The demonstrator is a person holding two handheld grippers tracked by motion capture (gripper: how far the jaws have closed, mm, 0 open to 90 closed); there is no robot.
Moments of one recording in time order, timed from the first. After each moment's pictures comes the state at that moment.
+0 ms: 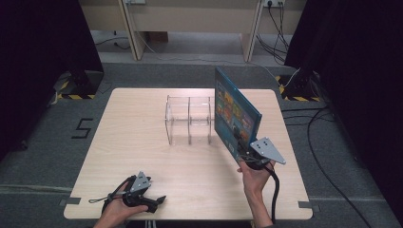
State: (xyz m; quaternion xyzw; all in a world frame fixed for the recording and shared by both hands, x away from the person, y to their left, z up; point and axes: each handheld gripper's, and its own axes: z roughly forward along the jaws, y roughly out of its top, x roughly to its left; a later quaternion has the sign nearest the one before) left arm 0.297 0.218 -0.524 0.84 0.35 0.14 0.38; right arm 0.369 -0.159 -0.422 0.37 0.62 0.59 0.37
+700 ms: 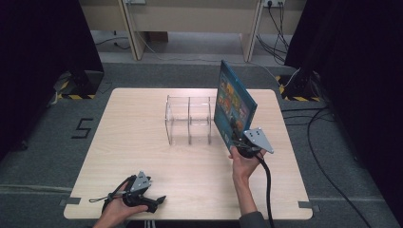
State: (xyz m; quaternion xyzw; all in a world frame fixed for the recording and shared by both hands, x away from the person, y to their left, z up) left arm 0.298 0.218 -0.524 0.85 0.35 0.14 0.38; right arm 0.409 -0.143 -0.439 0.43 0.57 0.58 0.38
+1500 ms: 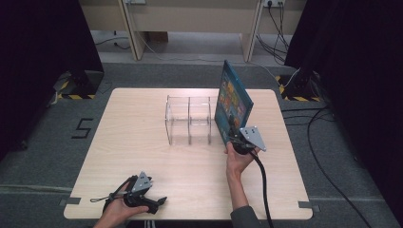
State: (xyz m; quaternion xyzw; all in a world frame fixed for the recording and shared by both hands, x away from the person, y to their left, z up) left arm 0.297 0.214 -0.524 0.85 0.34 0.14 0.38; right arm 0.428 -0.133 -0.459 0.45 0.54 0.58 0.40
